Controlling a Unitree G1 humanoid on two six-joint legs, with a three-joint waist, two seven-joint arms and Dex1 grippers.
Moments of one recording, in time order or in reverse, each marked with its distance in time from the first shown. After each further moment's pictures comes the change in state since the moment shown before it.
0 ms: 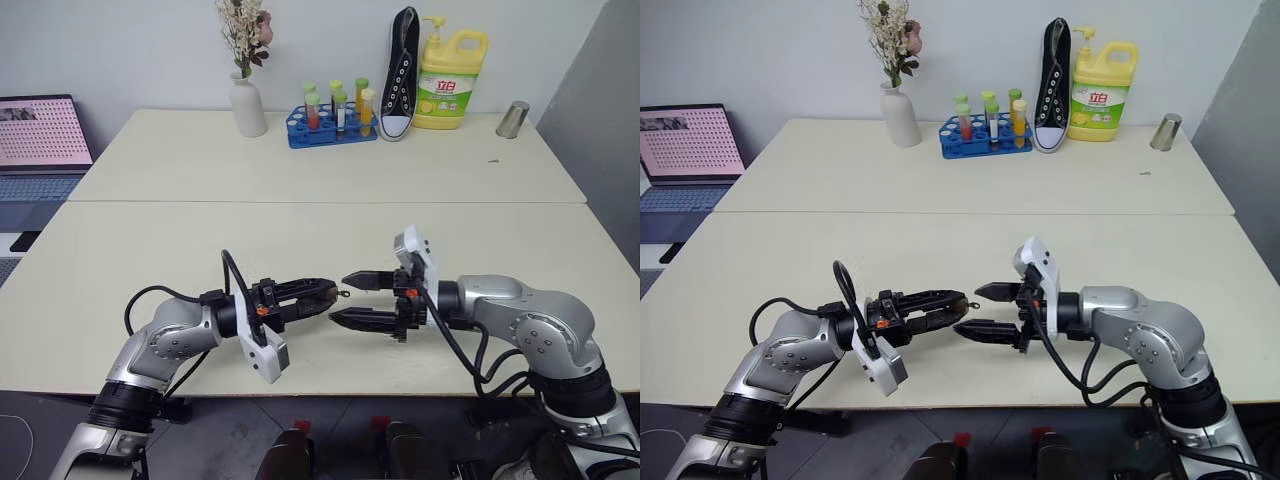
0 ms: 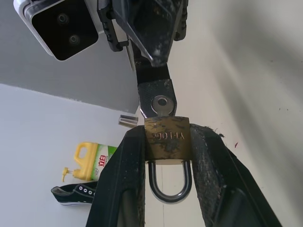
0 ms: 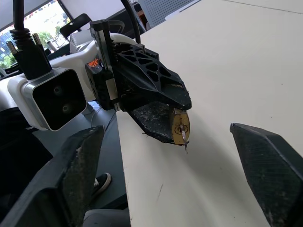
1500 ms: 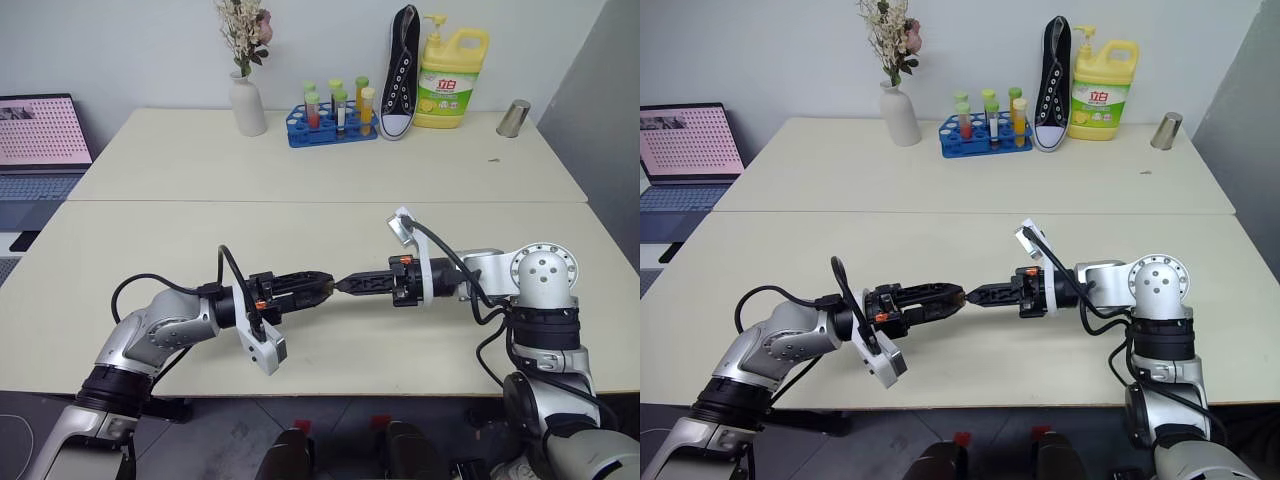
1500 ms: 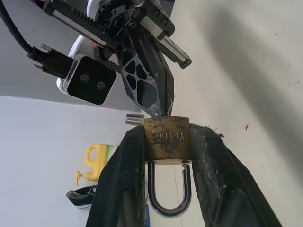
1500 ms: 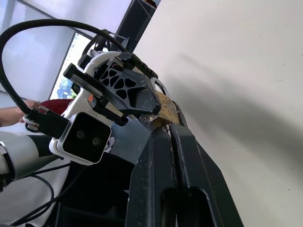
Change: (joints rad) left arm -0.072 0.070 -0.030 0.056 0.130 -0.059 0.165; right arm -0.264 0.189 -0.282 0.459 0.402 0.571 -0.362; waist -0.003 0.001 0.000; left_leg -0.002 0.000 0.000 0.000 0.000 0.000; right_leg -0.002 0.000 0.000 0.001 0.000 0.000
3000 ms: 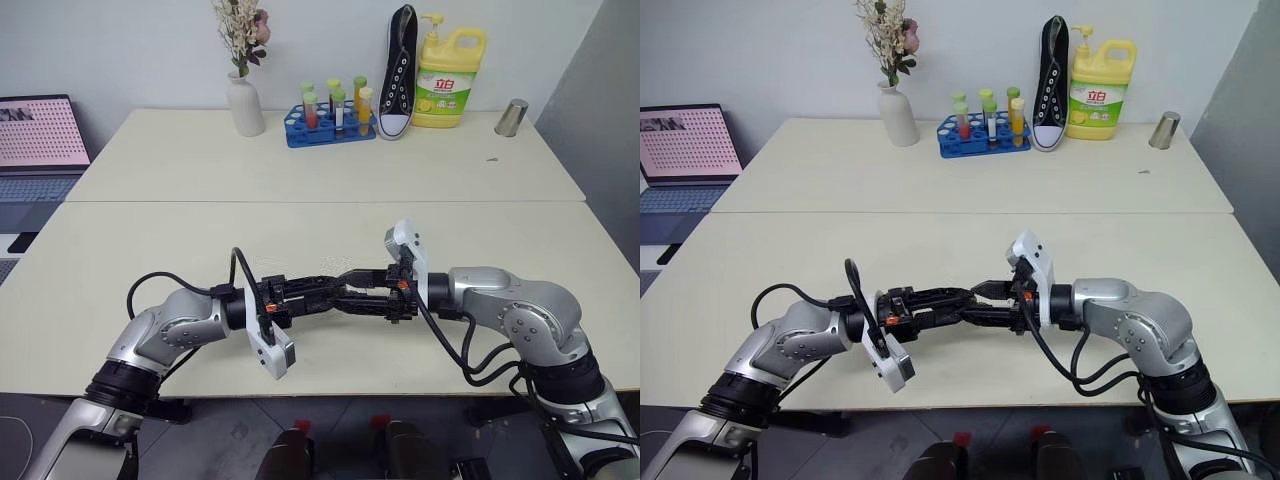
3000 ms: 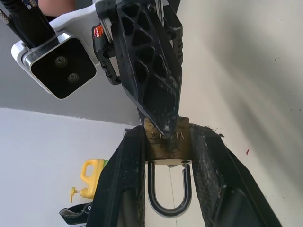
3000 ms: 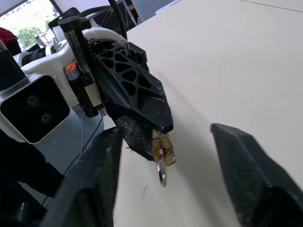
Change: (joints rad) left arm -0.028 0.004 -0.085 -0.008 -0.027 0.020 0.017; right arm 0.206 -0.175 0.328 -0.387 -0.455 -0.594 0.366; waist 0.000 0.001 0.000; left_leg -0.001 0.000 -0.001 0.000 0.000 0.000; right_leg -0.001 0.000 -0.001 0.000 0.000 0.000
